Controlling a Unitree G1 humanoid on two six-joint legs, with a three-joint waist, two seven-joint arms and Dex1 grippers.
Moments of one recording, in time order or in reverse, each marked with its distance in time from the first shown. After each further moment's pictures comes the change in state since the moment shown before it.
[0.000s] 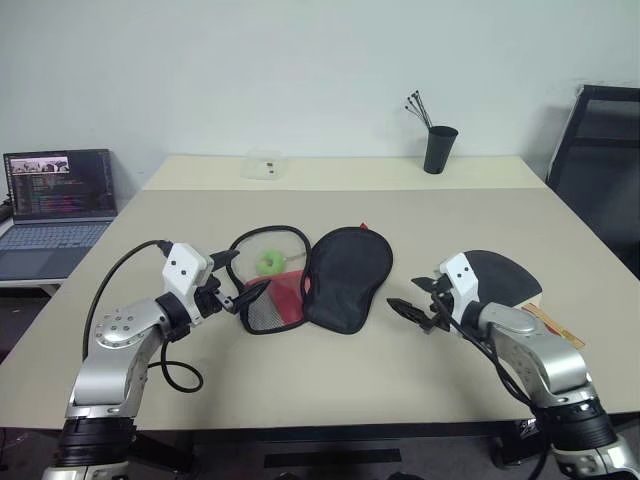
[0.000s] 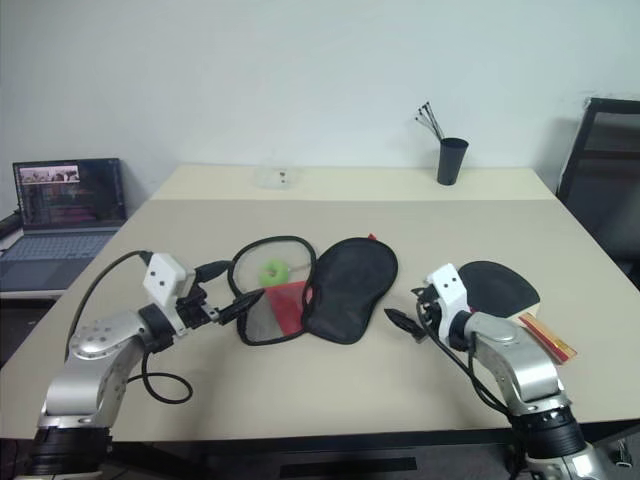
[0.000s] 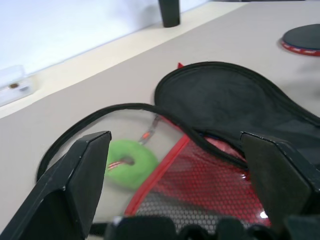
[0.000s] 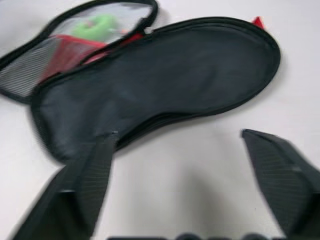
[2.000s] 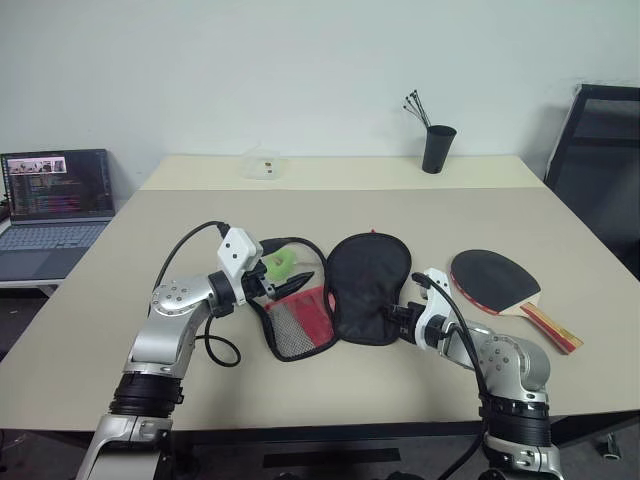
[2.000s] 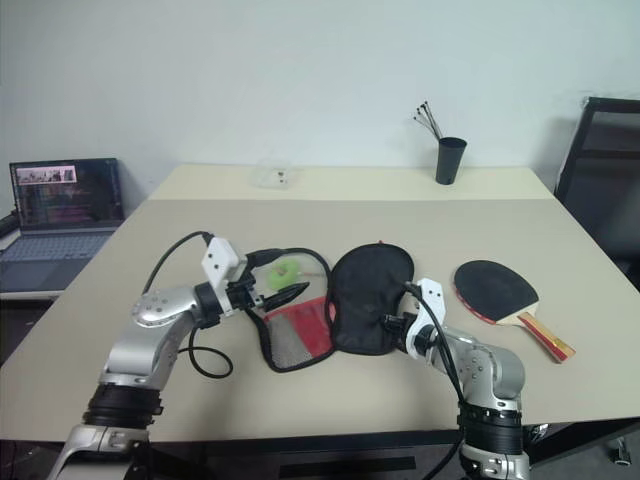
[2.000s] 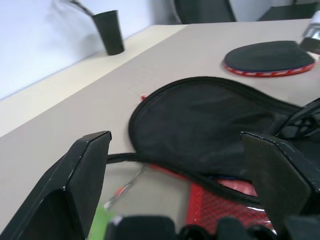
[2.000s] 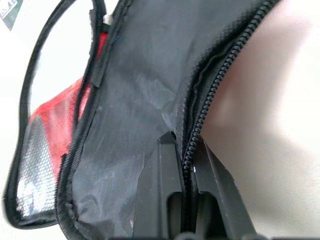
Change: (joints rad) left arm -0.215 -0.095 -0.170 0.156 0.050 -0.100 -0.105; right arm -0.016 0.386 -0.318 -0.063 0.190 0.524 -0.386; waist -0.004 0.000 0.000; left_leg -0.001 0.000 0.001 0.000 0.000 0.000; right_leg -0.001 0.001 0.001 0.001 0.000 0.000
